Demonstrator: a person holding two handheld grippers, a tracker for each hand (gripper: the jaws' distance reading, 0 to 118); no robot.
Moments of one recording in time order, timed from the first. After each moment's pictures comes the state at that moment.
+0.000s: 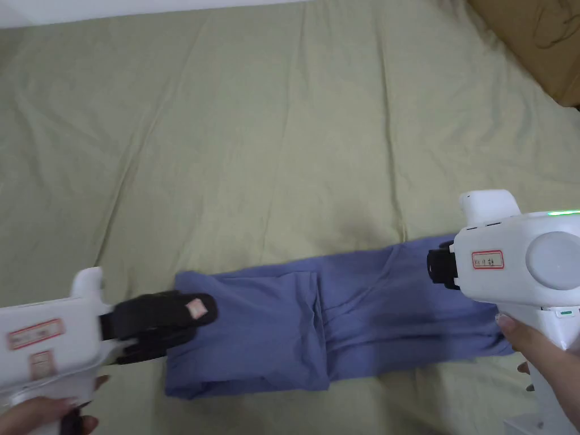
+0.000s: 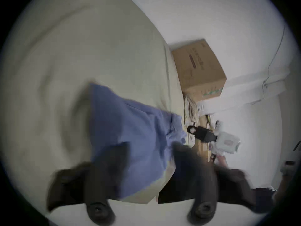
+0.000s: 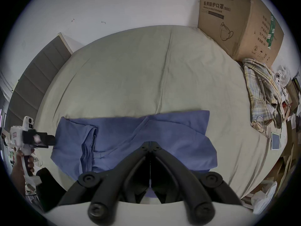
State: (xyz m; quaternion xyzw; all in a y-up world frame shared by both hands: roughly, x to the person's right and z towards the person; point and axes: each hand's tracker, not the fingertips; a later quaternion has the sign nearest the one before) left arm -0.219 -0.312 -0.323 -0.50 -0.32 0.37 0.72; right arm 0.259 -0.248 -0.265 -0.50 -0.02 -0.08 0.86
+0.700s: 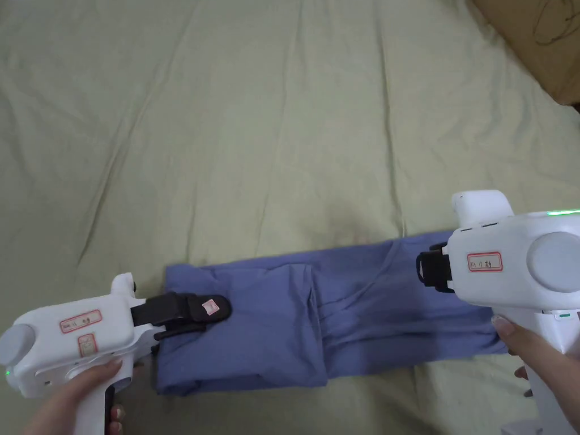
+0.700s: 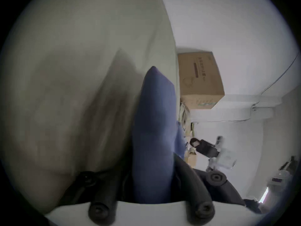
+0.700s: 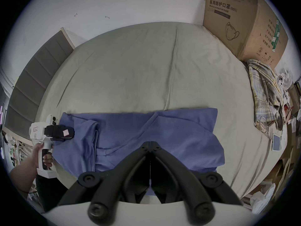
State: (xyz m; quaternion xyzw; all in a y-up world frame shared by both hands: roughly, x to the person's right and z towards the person) left arm -0.175 -0.405 -0.357 -0.50 -0.34 0.49 0.63; right arm 0.248 -0.249 -0.268 -0.51 -0.01 -0.07 0.85
